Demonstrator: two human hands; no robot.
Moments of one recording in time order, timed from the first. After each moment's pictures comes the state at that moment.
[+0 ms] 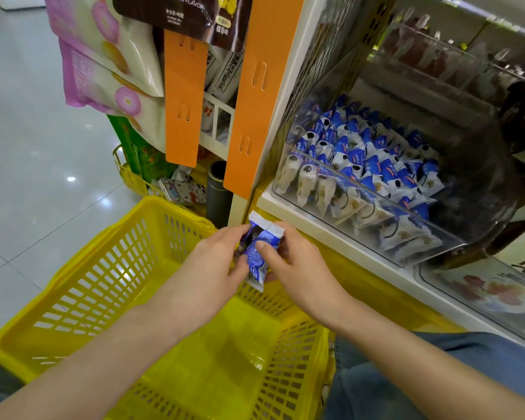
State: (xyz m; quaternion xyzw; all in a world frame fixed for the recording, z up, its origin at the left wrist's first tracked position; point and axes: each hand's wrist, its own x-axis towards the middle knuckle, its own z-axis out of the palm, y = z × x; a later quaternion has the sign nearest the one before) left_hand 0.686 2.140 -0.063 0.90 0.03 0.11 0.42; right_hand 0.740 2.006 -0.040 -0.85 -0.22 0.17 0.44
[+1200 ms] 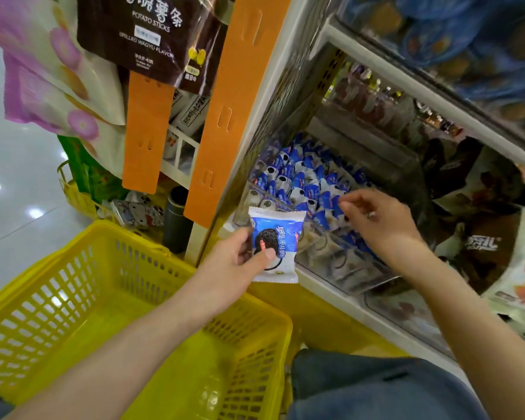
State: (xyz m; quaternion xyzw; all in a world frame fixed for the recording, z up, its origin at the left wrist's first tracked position) left_hand 0.731 2.099 -0.016 0.63 0.02 -0.01 0.77; right_hand 0.835 1.914 0.057 -0.96 -0.15 -0.06 0.24
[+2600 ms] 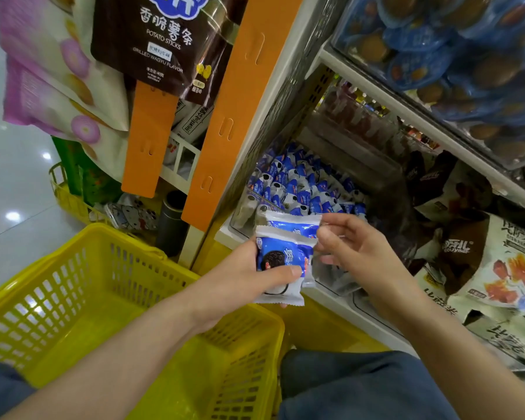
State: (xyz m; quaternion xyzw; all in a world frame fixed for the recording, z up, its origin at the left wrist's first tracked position) left_hand 0.720 2.099 0.002 0.58 -0.05 -0.13 0.80; right_hand 0.767 1.940 0.070 -0.84 -0.08 0.11 0.53
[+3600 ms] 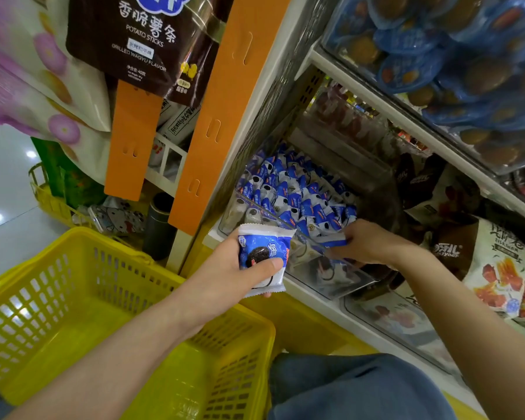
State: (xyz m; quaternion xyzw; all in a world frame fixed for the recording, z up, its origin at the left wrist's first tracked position) left_hand 0.728 2.100 0.002 0.56 -0.03 -0.08 0.83; right_hand 0.861 1.898 0.065 -0.97 -0.01 0.23 0.04
